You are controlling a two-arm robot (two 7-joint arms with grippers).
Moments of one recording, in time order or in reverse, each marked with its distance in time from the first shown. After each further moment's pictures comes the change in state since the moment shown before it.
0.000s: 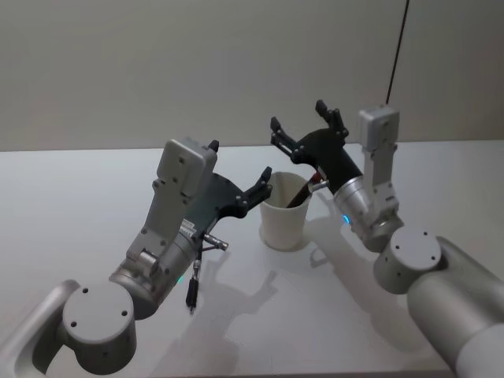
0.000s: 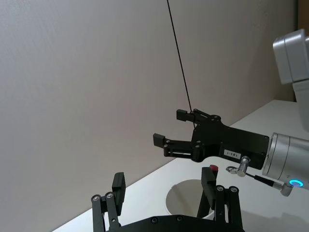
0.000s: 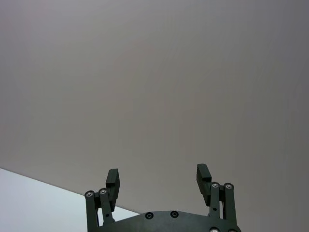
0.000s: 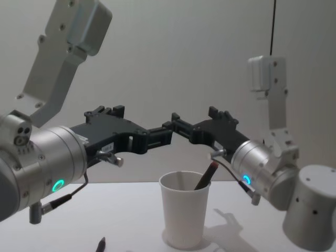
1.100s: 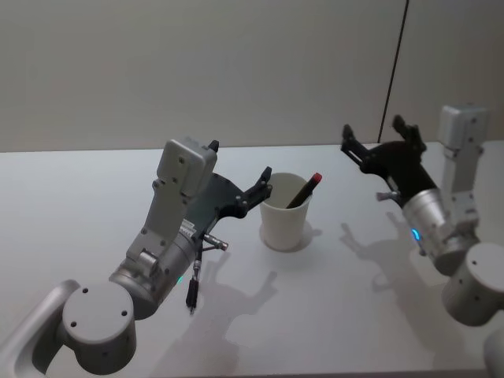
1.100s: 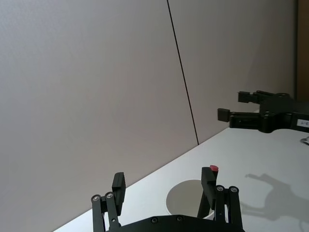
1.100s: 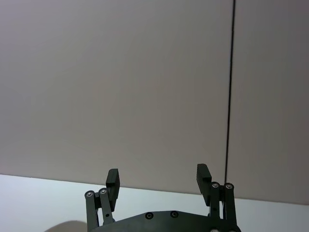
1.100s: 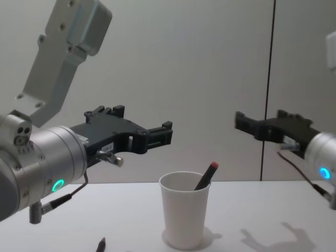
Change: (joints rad) left arm 0.000 0.000 0.000 0.000 0.000 0.000 0.000; right arm -0.399 0.163 0.069 -0.766 0.024 0.500 -0.149
